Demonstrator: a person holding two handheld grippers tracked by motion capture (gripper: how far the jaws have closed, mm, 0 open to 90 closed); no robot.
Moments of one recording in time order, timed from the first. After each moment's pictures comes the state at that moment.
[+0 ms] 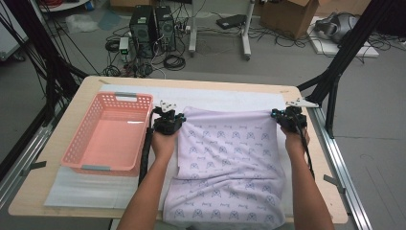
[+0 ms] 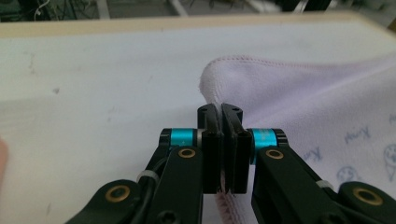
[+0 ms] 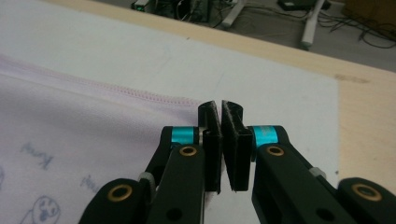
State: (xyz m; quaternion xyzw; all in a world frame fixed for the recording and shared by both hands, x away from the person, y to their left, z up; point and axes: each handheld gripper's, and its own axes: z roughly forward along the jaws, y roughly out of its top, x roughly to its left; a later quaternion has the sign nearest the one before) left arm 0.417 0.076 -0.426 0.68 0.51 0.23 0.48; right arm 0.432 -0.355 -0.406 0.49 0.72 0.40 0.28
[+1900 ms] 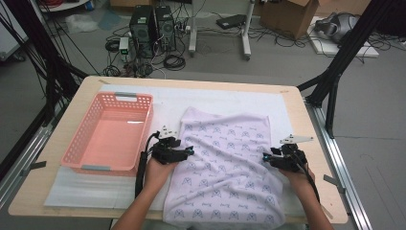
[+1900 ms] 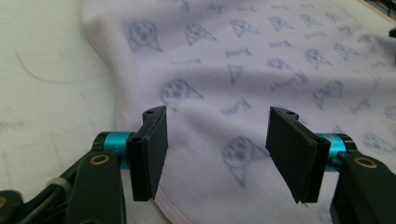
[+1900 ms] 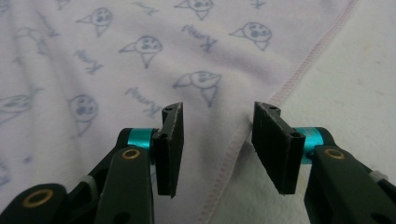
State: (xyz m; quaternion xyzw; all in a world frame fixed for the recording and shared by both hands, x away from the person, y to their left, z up) left arm 0.331 0.077 -0.446 0.76 0.45 0.11 0.46; right arm 0.321 -0.339 -0.441 0.45 0.80 0.35 0.17
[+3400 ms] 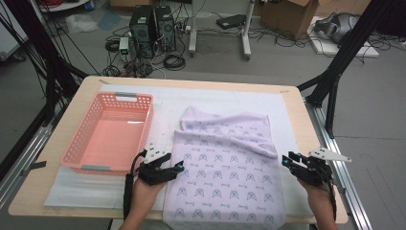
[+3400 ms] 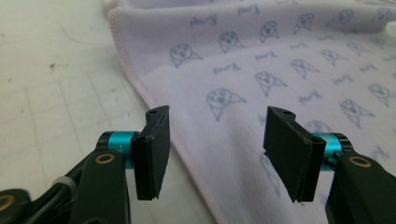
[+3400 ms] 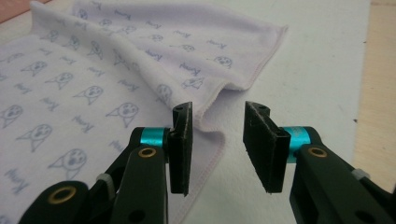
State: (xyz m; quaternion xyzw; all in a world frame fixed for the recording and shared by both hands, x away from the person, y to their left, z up) left arm 0.263 0.108 -0.446 0.75 0.44 0.16 0.47; right arm 0.259 -0.380 -0.417 0.47 0.73 0.44 0.22
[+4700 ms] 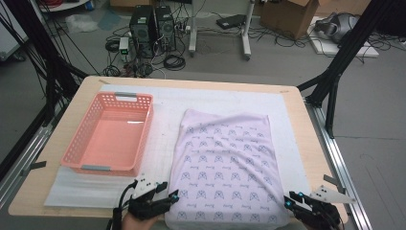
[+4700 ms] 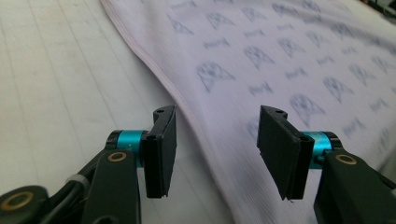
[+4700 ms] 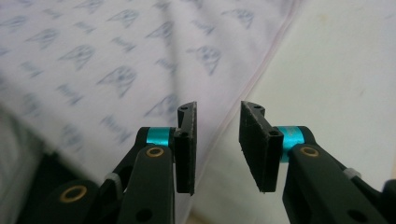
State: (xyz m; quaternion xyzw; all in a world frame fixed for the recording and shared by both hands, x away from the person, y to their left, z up) left arm 0.201 0.114 -0.453 0.74 0.45 0.13 0.48; right arm 0.168 -0.365 -0.433 0.47 0.78 0.38 0.18
